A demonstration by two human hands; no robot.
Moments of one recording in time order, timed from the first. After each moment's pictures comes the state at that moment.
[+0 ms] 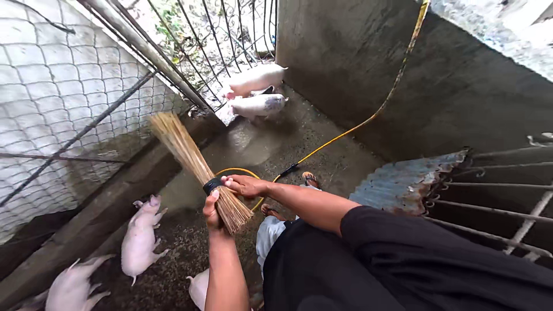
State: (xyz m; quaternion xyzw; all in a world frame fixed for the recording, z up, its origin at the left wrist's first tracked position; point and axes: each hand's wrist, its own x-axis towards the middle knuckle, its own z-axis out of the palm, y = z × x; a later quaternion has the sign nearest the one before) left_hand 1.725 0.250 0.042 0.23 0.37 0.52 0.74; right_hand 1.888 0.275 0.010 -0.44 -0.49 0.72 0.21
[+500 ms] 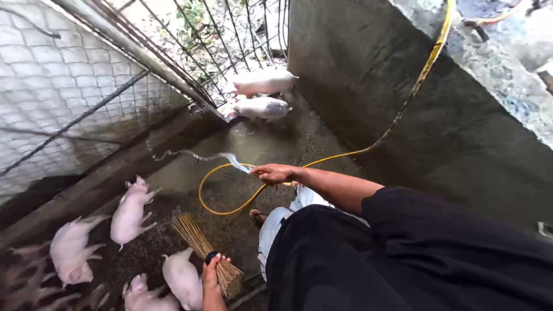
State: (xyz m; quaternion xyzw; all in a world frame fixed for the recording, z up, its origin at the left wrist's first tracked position) left_hand 1.801 0.051 -0.016 0.02 0.81 0.34 0.48; right_hand 2.150 0.309 -0.023 -0.37 -0.51 0.77 0.04
